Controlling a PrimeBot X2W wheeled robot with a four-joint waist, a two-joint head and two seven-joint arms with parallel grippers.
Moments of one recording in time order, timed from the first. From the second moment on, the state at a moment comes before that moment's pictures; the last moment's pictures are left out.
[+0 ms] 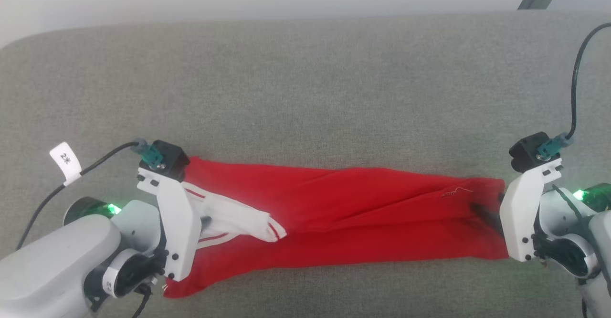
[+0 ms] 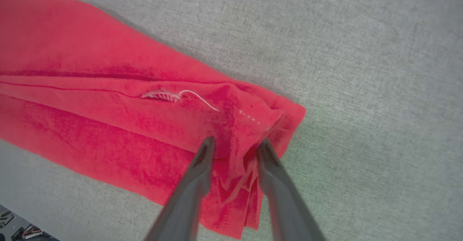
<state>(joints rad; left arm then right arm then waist) -0.77 0.88 -1.11 -0.07 -1.22 0.31 0.56 -0.34 -0.50 0.28 0.15 0.61 0.13 0.79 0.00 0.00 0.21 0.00</state>
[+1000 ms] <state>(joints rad) -0.33 0.94 -0.83 0.00 -1.22 0.31 -0.26 -0.24 -0.45 0.10 0.28 0.61 0.13 0.84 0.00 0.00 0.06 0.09</state>
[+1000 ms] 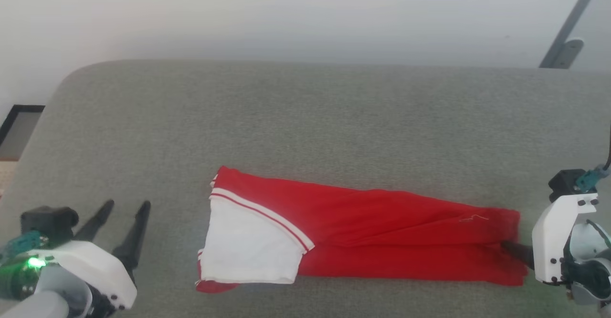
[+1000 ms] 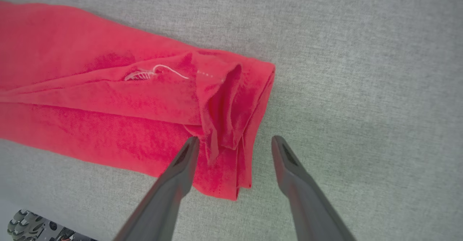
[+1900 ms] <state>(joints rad) 0.06 0.39 0.04 0.10 -0.63 -0.05 -0.26 -0.36 -0.44 0.18 0.59 0.70 0.13 0.74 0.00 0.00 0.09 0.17</state>
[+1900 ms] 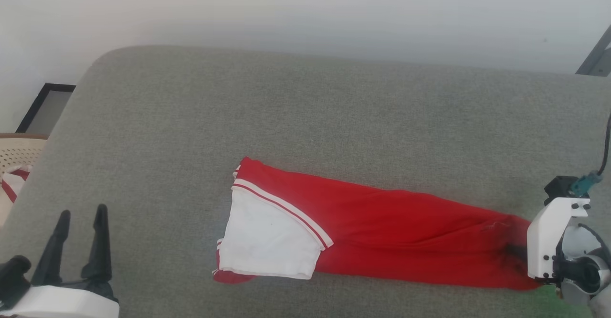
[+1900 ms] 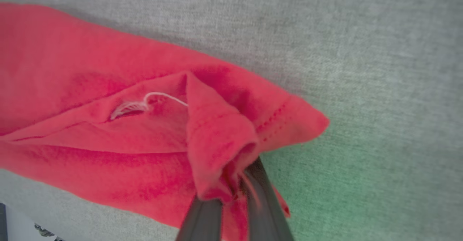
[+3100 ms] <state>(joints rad) 0.10 0.30 0.13 0.12 -0.55 -0.13 -0.26 -0.33 -0.51 0.29 0.22 0.81 0.13 0.73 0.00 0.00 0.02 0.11</state>
